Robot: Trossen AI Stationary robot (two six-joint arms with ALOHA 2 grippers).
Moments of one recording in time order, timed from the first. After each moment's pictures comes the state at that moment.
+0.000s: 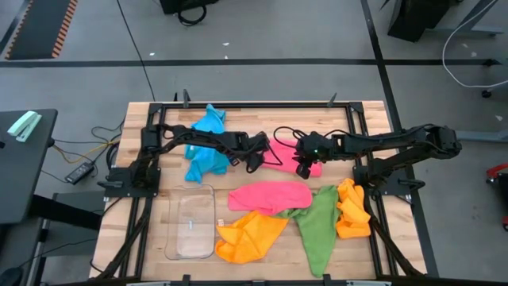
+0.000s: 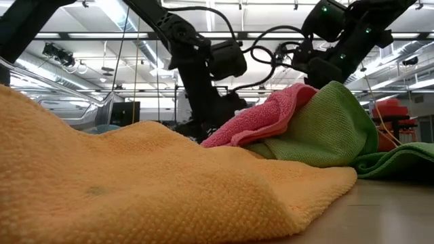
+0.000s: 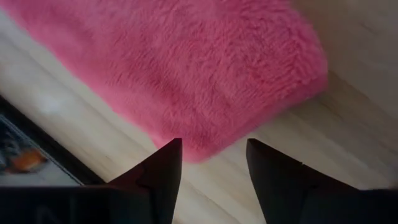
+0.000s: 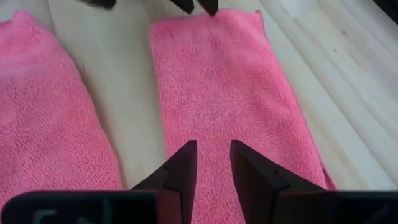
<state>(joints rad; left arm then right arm) 0.18 2.06 1.37 -0.41 -0.40 1.35 -0.15 1.20 0.62 -0.28 0.17 0.23</state>
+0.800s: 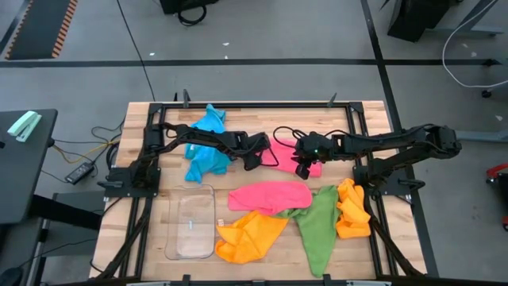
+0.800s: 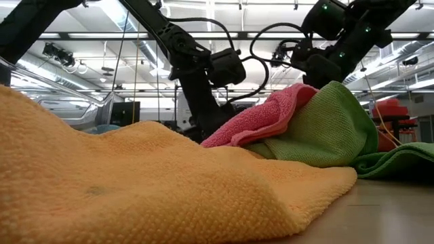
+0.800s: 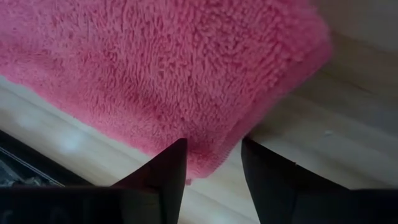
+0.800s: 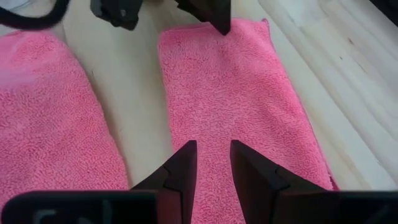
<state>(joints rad) 0.21 2.10 1.35 -0.32 -0.38 1.59 -0.14 1.20 0.62 -0.25 0.16 0.23</state>
